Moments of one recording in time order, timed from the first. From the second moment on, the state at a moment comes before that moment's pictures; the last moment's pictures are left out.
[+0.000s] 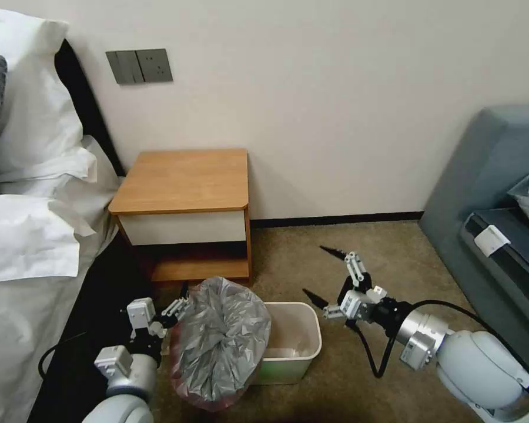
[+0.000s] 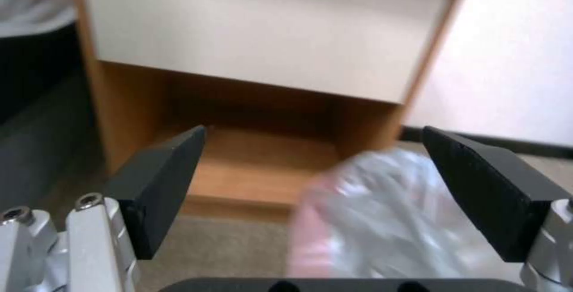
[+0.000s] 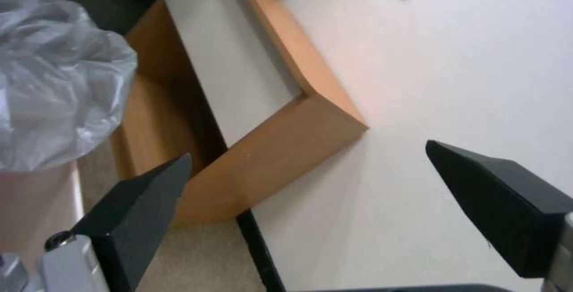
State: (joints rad) left arm 1.78 -1.34 -0.56 -2.17 -0.40 0.04 -0.06; right arm -1.47 0.83 0.42 2.19 -0.29 0.16 -0.28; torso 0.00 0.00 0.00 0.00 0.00
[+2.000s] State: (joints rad) left arm 1.76 -1.40 -0.43 -2.16 -0.51 0.31 -0.20; right arm -1.49 0.93 0.43 2.18 -0.29 0.20 -0.26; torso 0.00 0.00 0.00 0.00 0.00
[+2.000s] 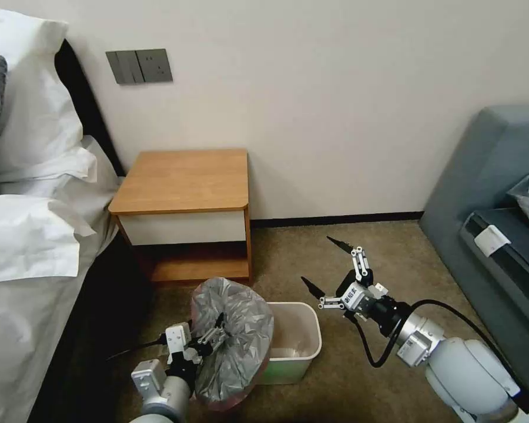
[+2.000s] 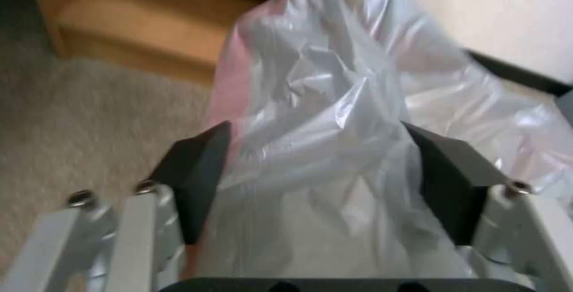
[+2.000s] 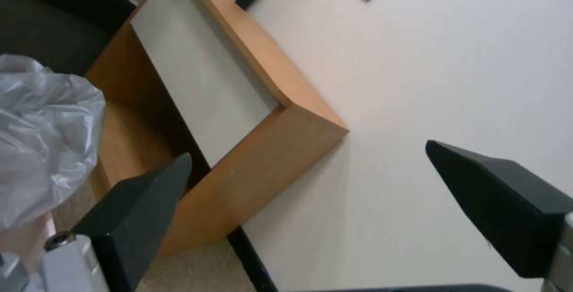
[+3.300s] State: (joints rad) left arm 1.72 -1.45 -0.42 -2.08 -0.46 0.37 -0.21; right arm -1.53 0.94 0.45 2.22 -0.29 0.20 -0.26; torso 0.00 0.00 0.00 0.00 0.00
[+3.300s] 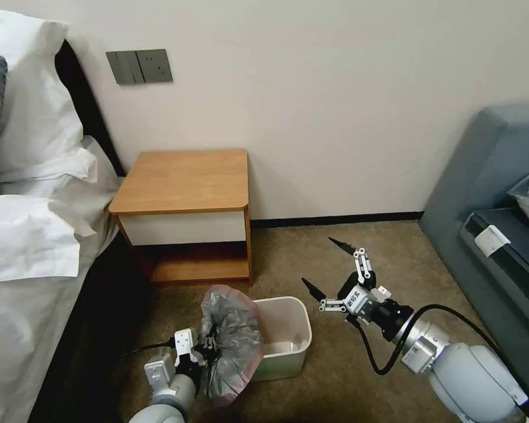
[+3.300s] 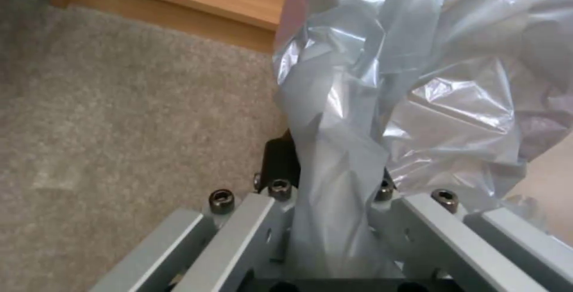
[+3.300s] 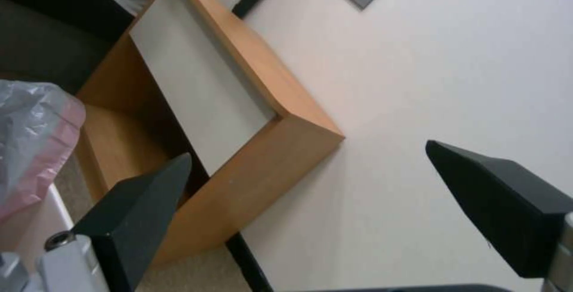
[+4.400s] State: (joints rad) left arm 1.79 -1.52 -0.47 -2.16 -0.19 -0.16 -0.09; right arm -1.07 0.86 -0.10 2.16 0.37 -0.14 -0.23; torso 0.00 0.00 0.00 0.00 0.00
